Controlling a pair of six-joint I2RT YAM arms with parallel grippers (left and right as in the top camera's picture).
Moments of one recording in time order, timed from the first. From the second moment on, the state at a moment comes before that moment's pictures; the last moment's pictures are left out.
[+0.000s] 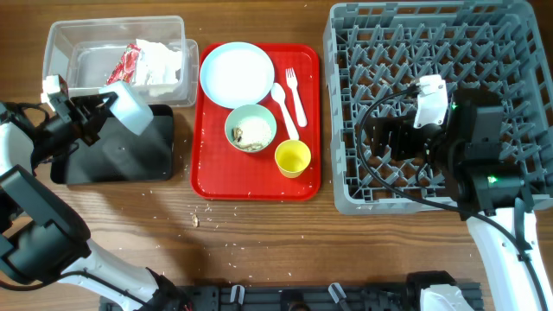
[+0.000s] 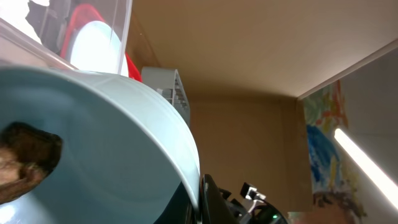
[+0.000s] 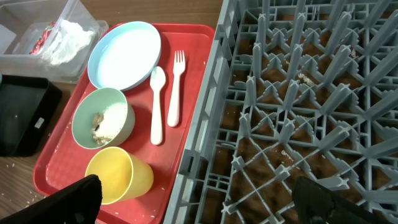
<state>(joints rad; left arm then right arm) 0.67 1.93 1.35 -0.96 1.50 -0.02 0.06 1.08 0.99 -0.66 -0.34 0.04</state>
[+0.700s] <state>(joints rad) 0.53 1.83 1.35 -0.99 1.26 -0.09 0.06 1.08 0.99 -0.66 -0.34 0.04</state>
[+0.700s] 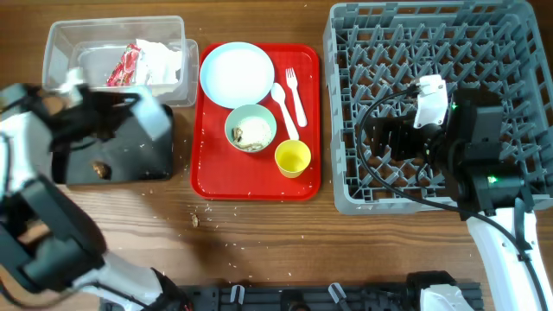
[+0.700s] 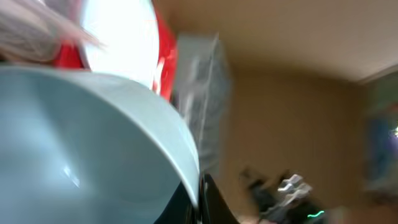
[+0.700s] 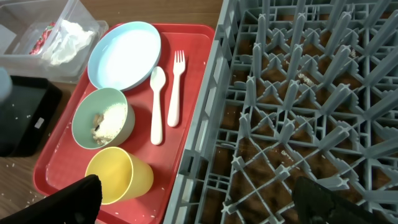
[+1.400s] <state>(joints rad) -0.47 1.62 1.04 -0.83 0.07 -0.22 0.06 1.12 0.99 -0.66 -0.34 0.04</state>
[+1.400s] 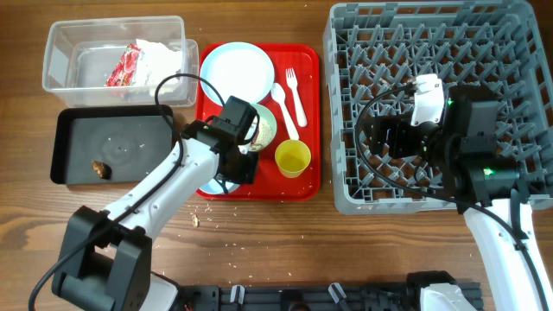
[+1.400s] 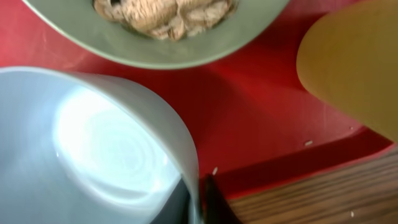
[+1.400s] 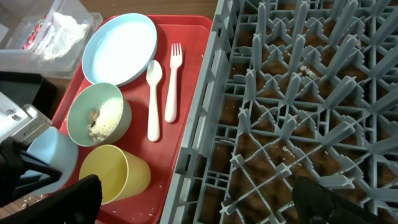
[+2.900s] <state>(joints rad) -0.48 1.91 1.28 -0.59 0.11 0.05 0.06 1.12 0.99 -0.65 -0.34 0.04</state>
